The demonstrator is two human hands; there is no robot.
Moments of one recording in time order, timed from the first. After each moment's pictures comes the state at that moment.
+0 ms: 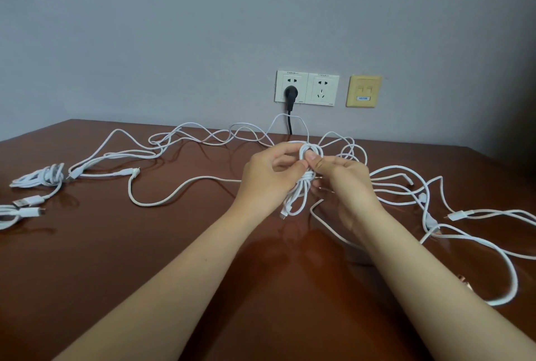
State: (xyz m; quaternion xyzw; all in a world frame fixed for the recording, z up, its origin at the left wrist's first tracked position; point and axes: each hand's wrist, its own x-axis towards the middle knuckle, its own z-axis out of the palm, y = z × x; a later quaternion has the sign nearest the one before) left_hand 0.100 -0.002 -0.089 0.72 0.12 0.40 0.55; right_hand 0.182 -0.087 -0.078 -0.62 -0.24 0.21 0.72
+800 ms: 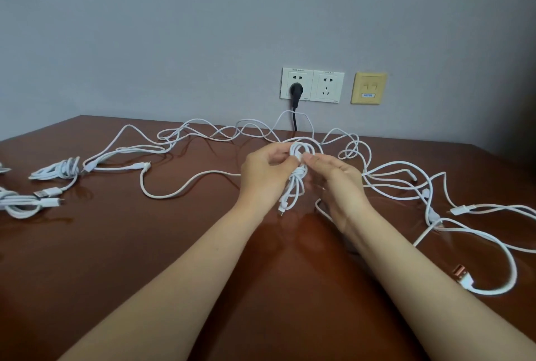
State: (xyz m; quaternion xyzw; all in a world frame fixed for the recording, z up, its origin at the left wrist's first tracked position) left_hand 0.099 0.003 -0.095 0.67 0.20 0.42 0.57; right_hand 0.175 -0.077 -0.092 -0.55 -0.24 0.25 0.76
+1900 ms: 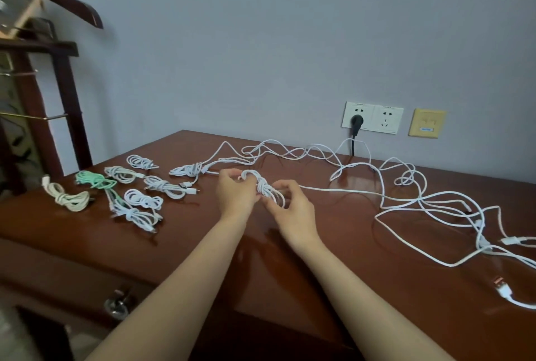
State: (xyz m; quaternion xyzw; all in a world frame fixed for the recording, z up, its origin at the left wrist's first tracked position) left_hand -0.048 0.049 -0.087 0.47 0.42 0.54 0.55; right_hand 0.022 -0.027 -0.106 -0.67 -0.48 0.10 0.56
